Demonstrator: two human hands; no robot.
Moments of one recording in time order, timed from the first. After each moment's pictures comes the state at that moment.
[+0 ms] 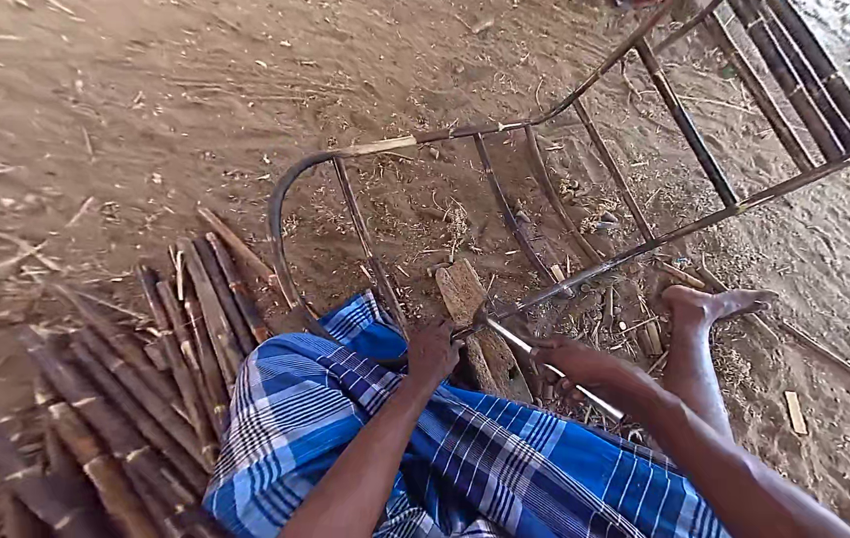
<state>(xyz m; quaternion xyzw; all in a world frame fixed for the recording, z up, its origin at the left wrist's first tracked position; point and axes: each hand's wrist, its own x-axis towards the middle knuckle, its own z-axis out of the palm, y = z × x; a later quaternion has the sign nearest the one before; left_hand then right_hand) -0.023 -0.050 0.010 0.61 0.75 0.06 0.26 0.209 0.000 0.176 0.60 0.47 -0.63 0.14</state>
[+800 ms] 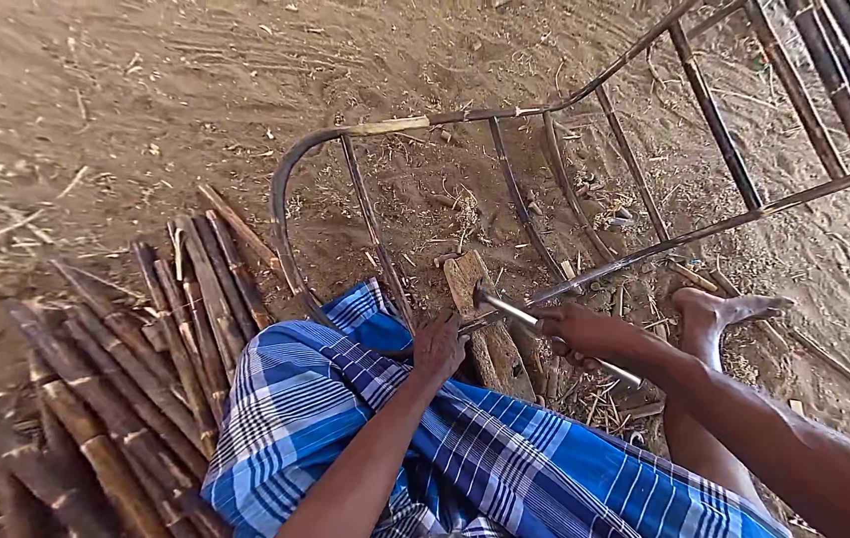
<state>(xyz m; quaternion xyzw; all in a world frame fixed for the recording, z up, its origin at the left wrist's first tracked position) -0.020 -0.053 0.009 0.62 0.75 0.06 0.24 0.186 0.046 0.184 0.56 0.56 -0.57 0.21</state>
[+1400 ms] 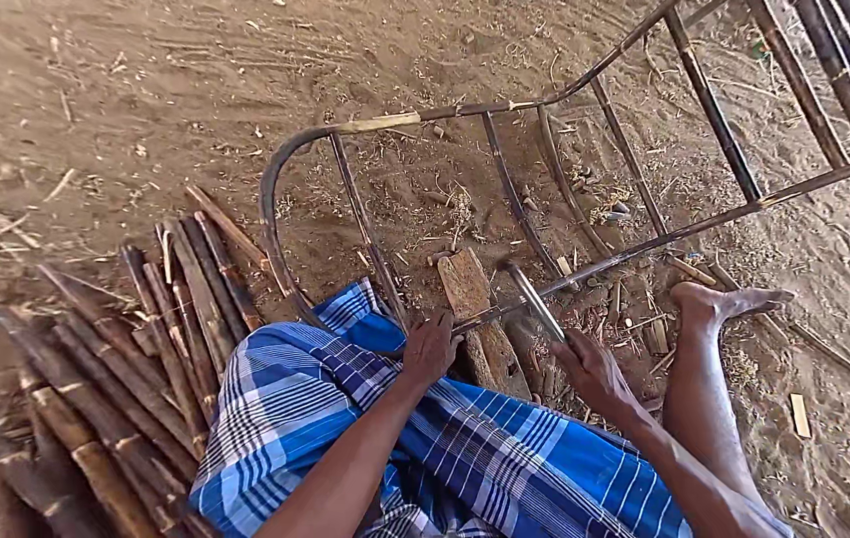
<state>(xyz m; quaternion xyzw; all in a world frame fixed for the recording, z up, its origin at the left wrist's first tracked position) -0.027 -0.058 0.000 0.65 0.72 0.06 0.23 0.266 -0.024 0.104 0.54 0.77 -0.34 -0.08</state>
